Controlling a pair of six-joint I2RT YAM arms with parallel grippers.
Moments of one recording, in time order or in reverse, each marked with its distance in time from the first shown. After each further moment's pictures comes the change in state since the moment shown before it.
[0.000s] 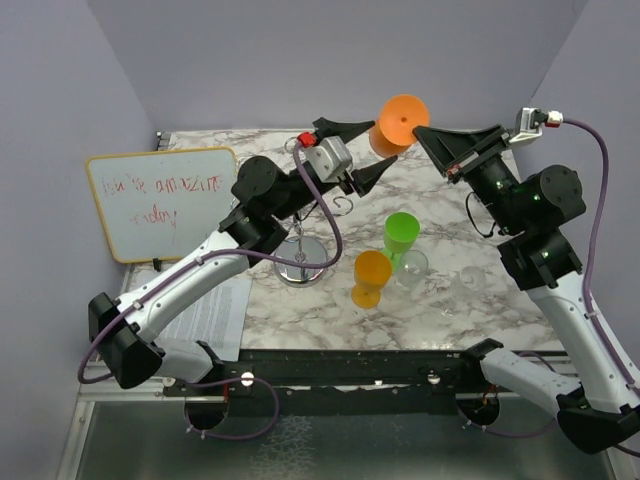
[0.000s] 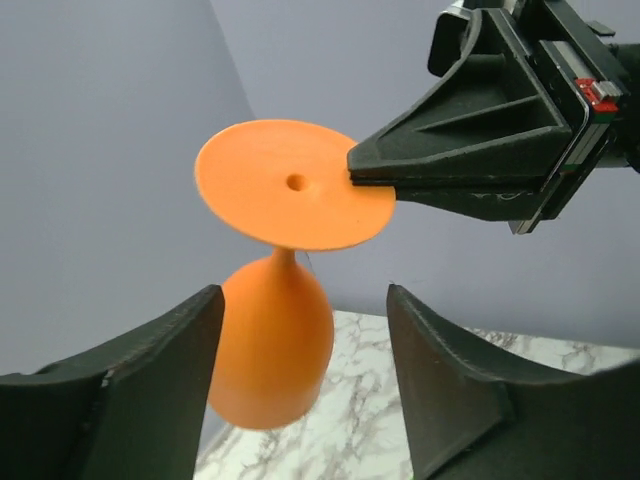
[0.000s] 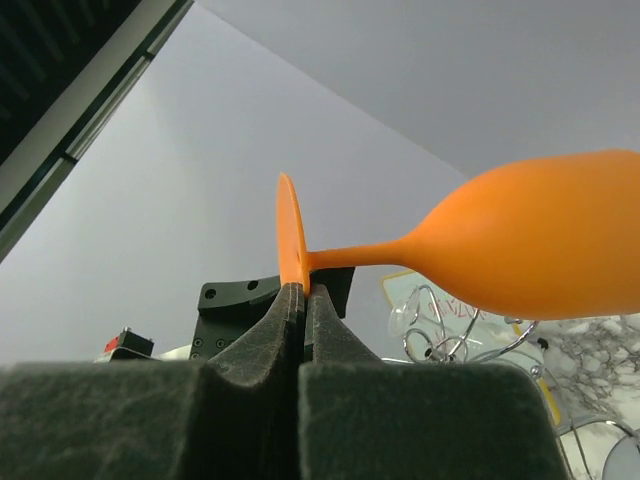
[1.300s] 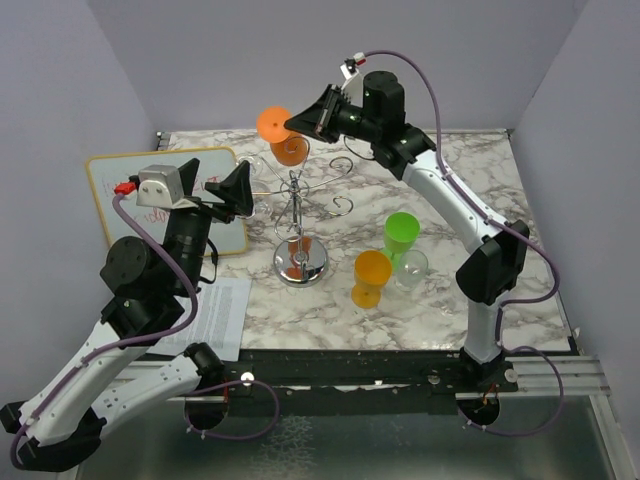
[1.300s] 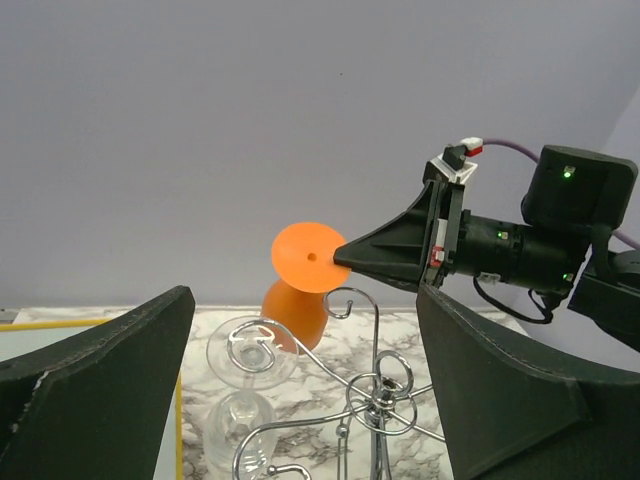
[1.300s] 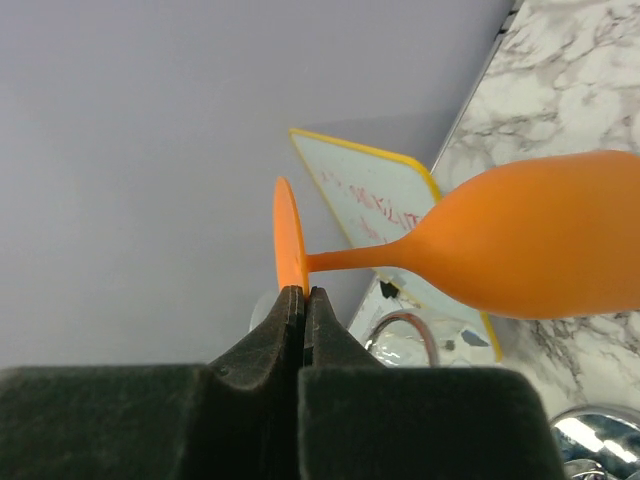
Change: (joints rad) left arm -0.001 -0.681 -0.268 -0.436 -0.901 -0.212; right arm 0.134 0.988 0.787 -0.225 -0.309 -0.182
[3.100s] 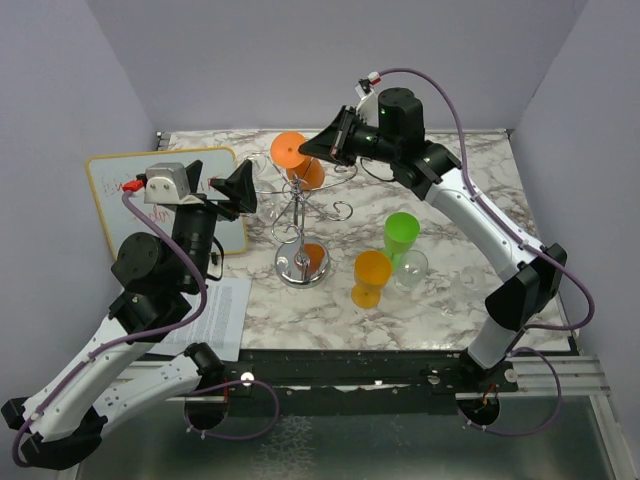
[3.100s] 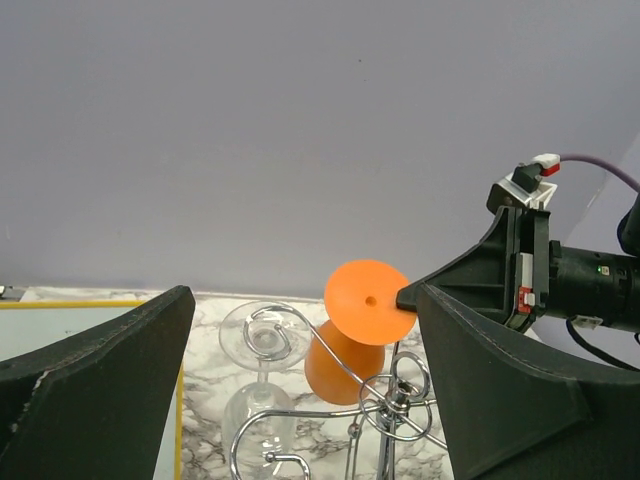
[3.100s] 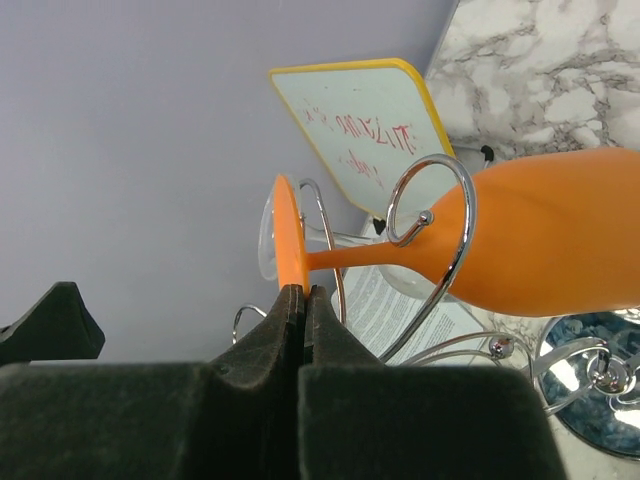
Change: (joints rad) left arm 0.000 0.020 -0.028 0.022 -0.056 -0.029; right arm 0.054 -0.225 -0.217 -0.126 0.029 -0.008
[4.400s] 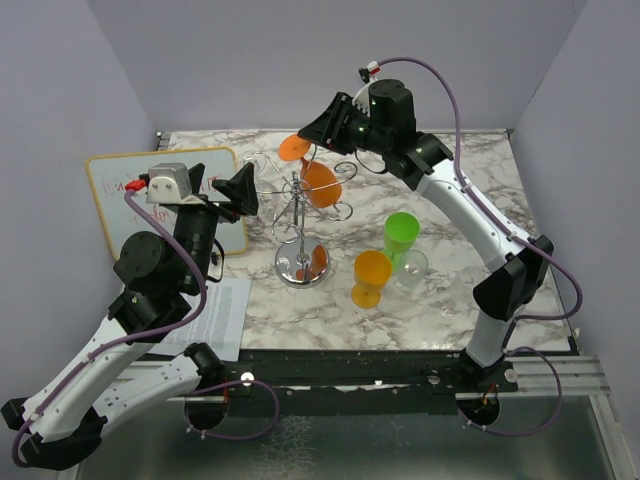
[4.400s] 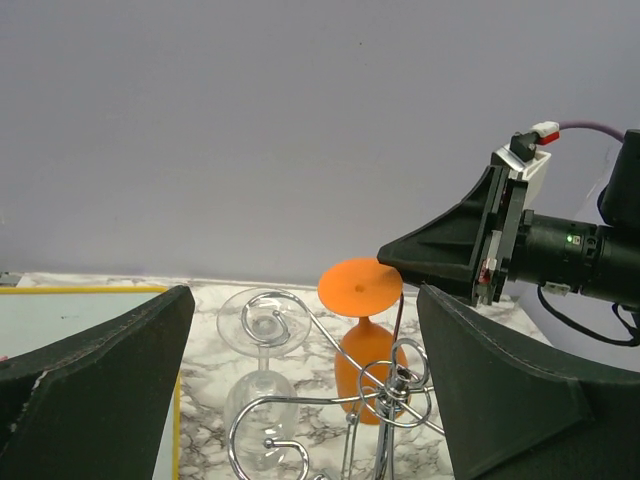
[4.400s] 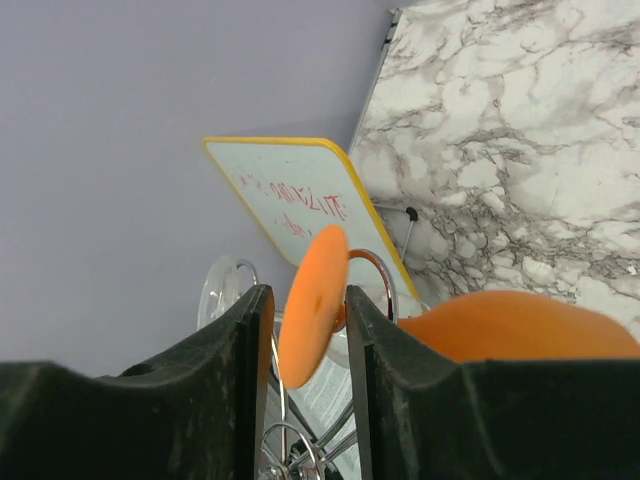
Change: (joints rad) left arm 0.000 -0.001 0.000 -0.040 0.000 -0.025; right arm 0.002 0.085 0.133 -0.073 0.195 -0.090
